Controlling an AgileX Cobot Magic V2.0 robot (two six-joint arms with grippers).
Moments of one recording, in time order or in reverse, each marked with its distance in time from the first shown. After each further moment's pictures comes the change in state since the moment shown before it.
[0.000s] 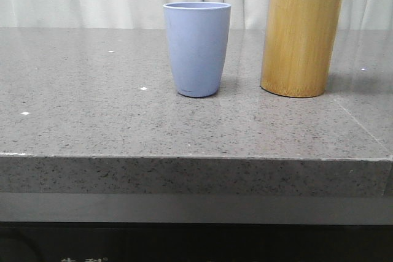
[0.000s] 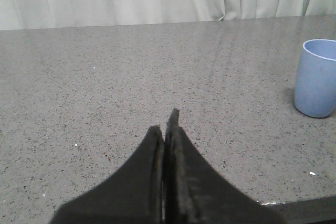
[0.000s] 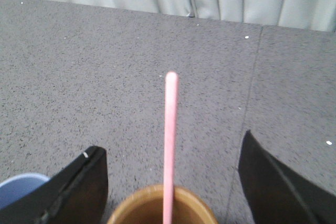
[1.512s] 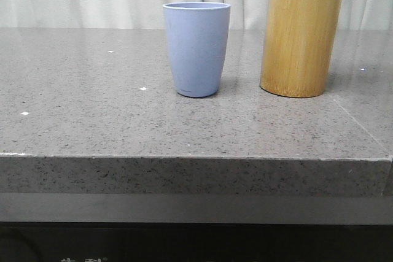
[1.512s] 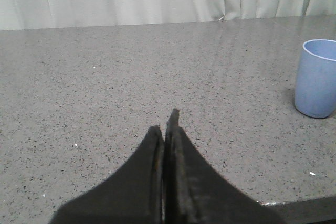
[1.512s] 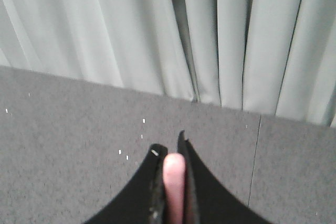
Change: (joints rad) left arm 0.000 0.000 0.000 0.000 0.000 0.000; right arm 0.010 0.024 -0.169 -0.031 -0.128 0.000
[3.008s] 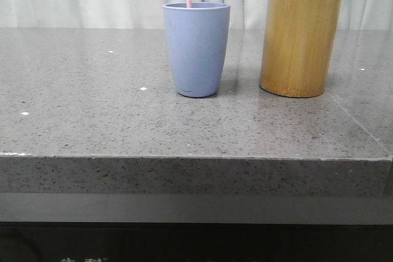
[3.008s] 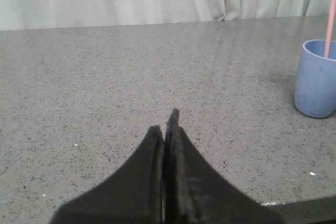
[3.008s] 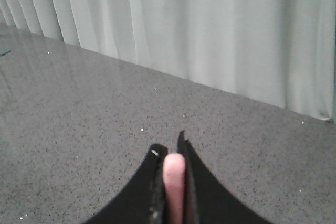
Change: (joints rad) left arm 0.000 0.000 0.000 -0.002 0.000 0.000; right arm 0.308 0.209 0.000 -0.004 -0.218 0.000
